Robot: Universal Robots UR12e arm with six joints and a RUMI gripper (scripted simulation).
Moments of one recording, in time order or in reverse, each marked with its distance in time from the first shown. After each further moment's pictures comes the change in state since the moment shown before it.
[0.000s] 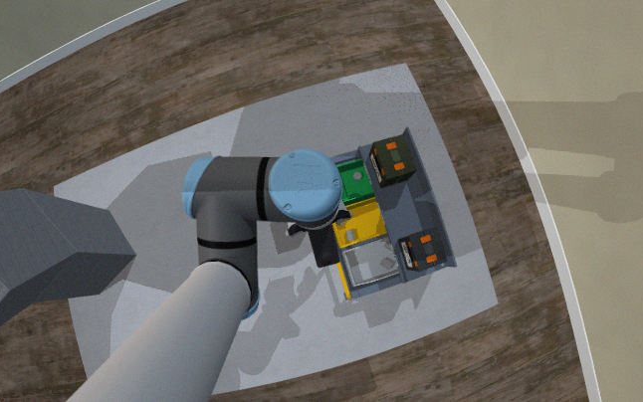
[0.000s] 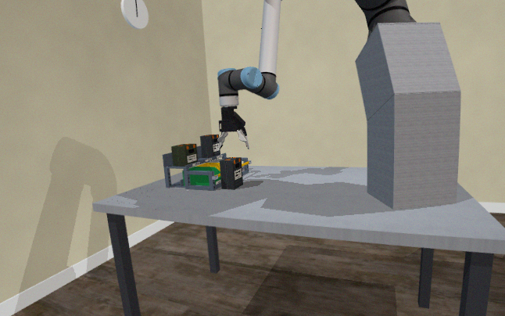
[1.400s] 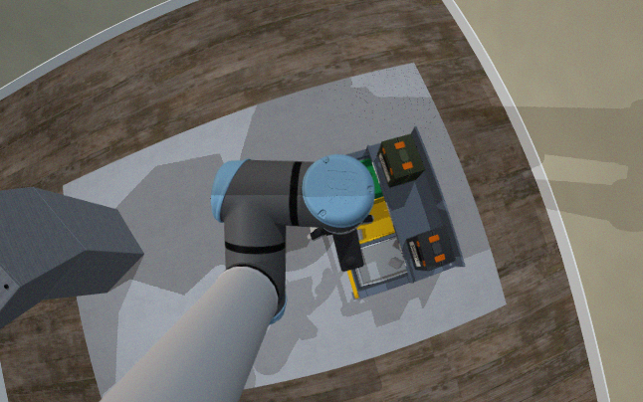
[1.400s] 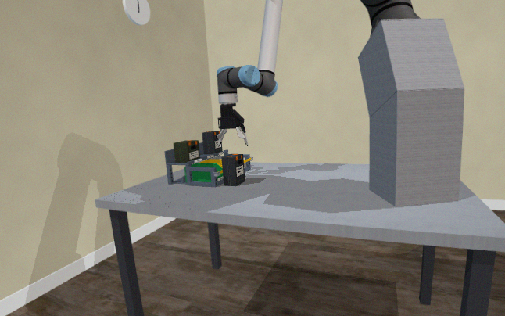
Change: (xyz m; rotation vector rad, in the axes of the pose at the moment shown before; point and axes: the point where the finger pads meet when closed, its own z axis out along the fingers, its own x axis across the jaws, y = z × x) arm -0.027 -0.018 0.003 0.000 0.001 0.000
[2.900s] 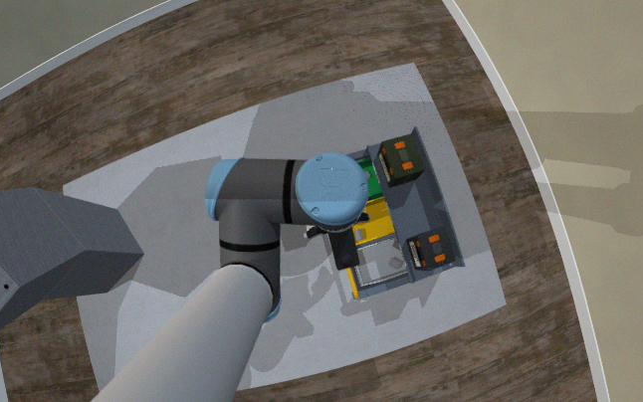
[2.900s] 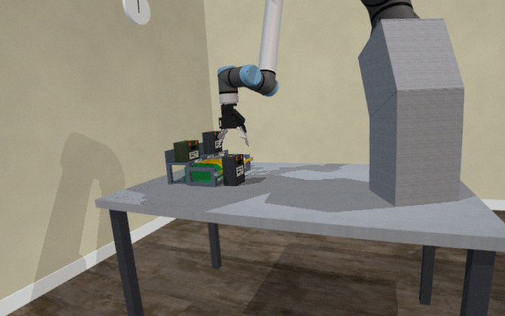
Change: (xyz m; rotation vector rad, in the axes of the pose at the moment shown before) arm 0.007 0.005 -0.001 0.000 0.000 0.000
